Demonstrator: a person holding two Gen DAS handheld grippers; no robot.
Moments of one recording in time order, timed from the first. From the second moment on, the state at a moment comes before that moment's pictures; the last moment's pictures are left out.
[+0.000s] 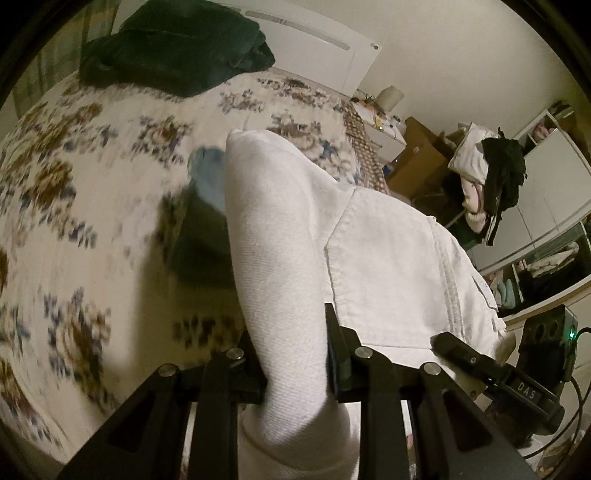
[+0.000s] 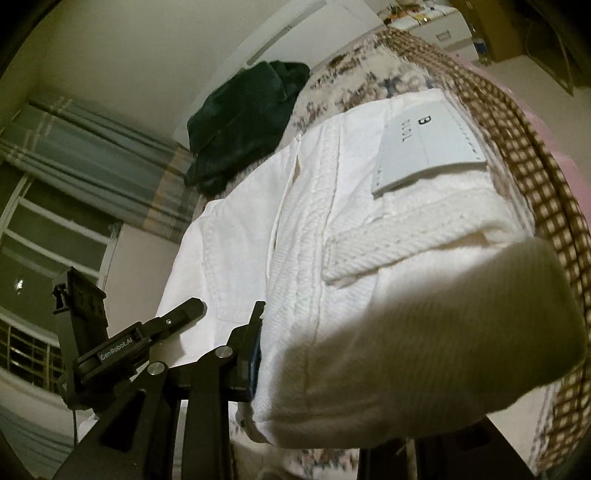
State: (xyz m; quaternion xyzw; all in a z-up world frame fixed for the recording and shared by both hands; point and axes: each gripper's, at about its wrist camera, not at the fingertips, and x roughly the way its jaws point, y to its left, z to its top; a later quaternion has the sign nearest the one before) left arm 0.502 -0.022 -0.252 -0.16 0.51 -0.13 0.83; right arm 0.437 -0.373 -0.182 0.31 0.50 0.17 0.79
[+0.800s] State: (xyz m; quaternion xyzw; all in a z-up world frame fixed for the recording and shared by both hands) left arm 0.669 0.002 -0.343 -0.15 0.57 -0.10 0.81; right arm 0.659 -0.334 -0.294 0.33 0.52 0.17 0.77
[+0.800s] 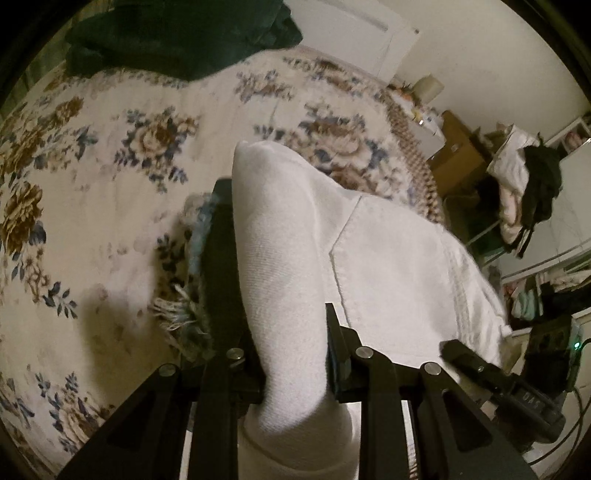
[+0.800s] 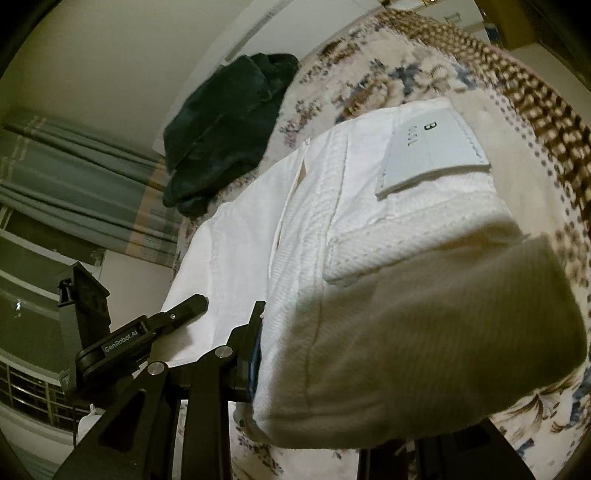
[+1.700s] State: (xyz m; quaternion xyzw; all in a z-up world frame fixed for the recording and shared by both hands) left arm 0.593 -0.042 -0.278 -0.03 0.54 -0.01 0.84; right arm 0.596 -0.330 -0.216 0.08 0.51 0.01 0.85
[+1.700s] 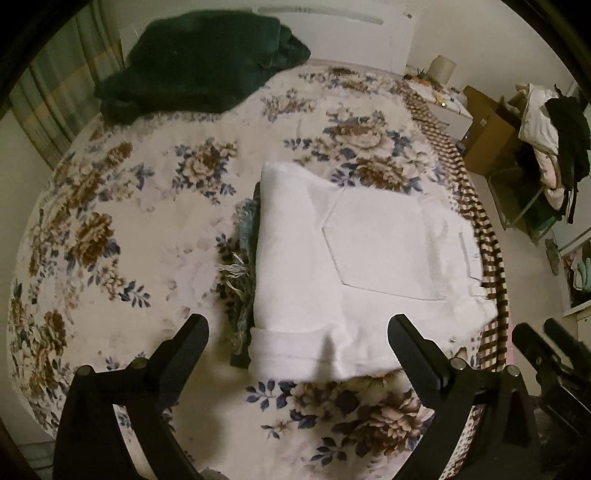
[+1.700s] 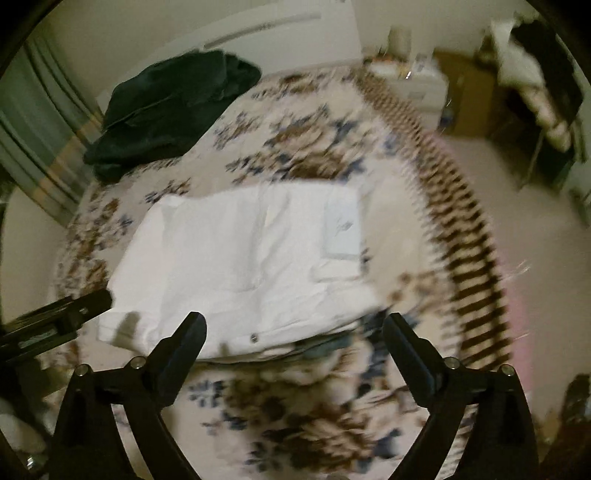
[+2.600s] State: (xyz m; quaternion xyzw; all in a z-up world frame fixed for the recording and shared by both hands) left arm 0.311 -0.051 -0.030 -0.01 0.37 0.03 0.93; right arm 0.287 -0.303 0.096 -0.02 0.33 -0.02 0.94
